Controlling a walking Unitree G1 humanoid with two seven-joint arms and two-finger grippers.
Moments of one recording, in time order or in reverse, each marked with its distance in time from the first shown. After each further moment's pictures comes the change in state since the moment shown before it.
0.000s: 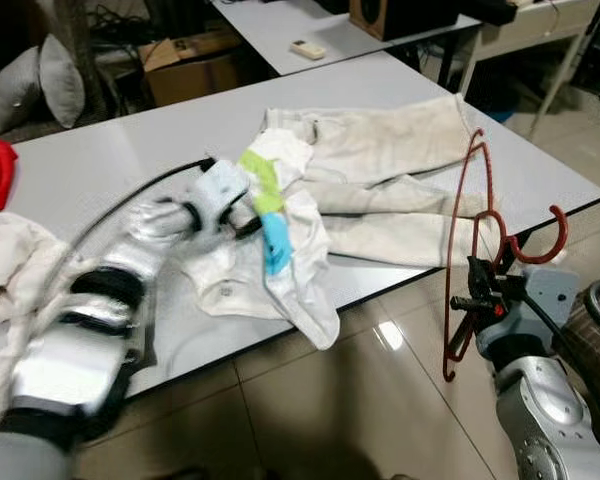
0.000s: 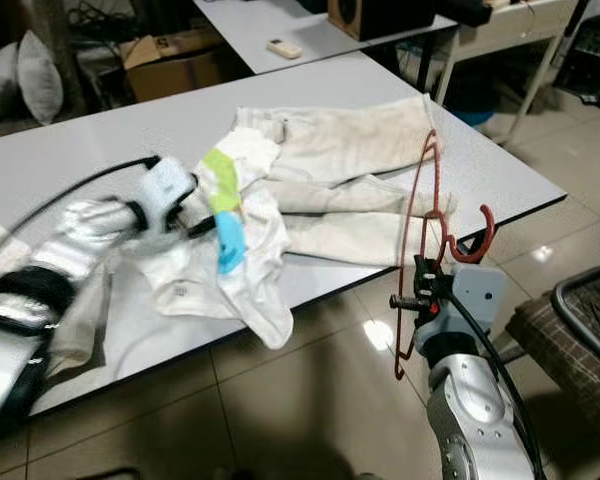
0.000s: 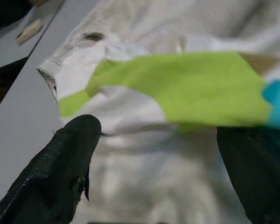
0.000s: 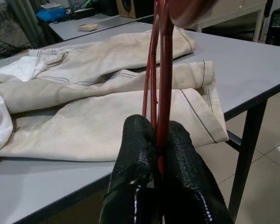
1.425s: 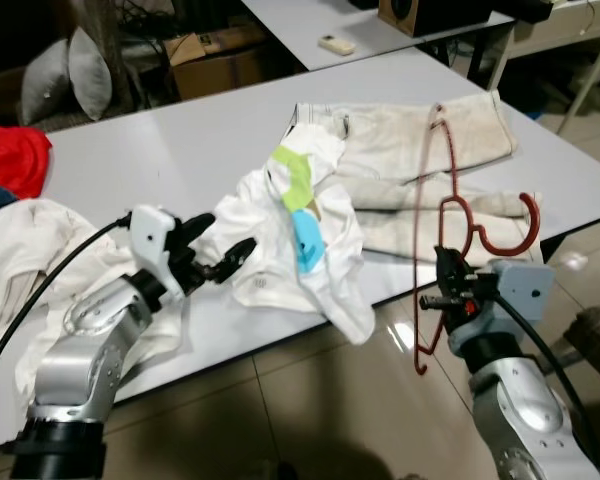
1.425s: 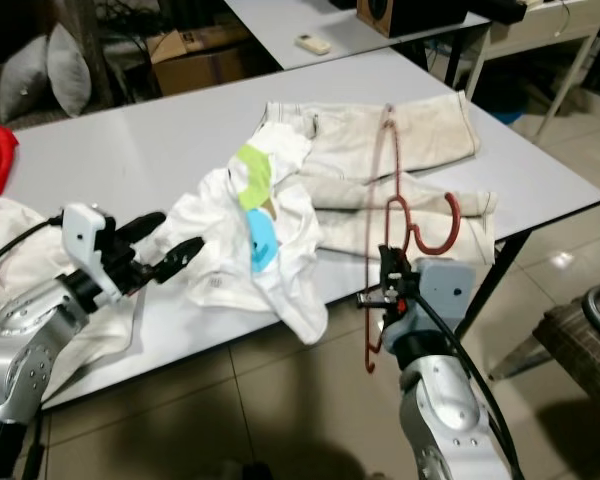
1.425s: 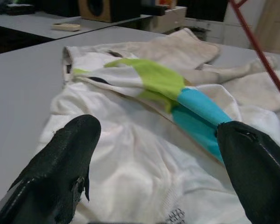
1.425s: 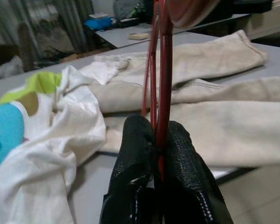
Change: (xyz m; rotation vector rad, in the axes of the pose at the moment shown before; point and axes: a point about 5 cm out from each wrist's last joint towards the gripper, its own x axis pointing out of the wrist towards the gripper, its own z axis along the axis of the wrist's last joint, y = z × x) left arm -0.068 -0.069 0.002 -0.595 -0.316 0.111; right arm -0.012 0.035 0.014 0.003 -0.045 0.115
